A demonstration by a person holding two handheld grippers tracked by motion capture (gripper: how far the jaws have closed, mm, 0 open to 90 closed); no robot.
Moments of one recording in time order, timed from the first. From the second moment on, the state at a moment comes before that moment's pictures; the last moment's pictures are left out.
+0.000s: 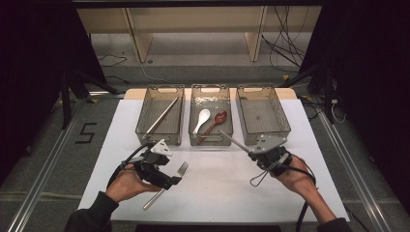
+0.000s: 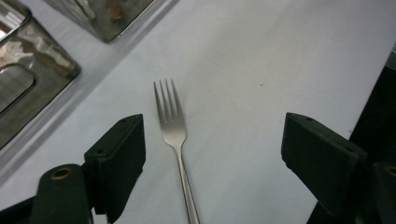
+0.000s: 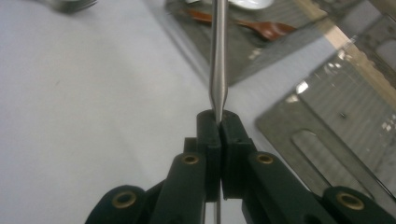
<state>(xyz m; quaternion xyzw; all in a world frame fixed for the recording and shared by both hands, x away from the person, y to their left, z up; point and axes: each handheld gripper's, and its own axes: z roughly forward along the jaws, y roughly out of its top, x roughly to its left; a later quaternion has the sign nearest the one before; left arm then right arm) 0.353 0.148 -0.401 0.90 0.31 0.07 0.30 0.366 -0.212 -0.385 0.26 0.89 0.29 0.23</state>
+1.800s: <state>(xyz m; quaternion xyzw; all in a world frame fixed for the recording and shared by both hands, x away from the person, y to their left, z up) 0.349 0.173 -0.426 0.89 0.35 0.07 0.28 0.544 -0.243 -0.358 0.49 0.82 0.22 0.20</state>
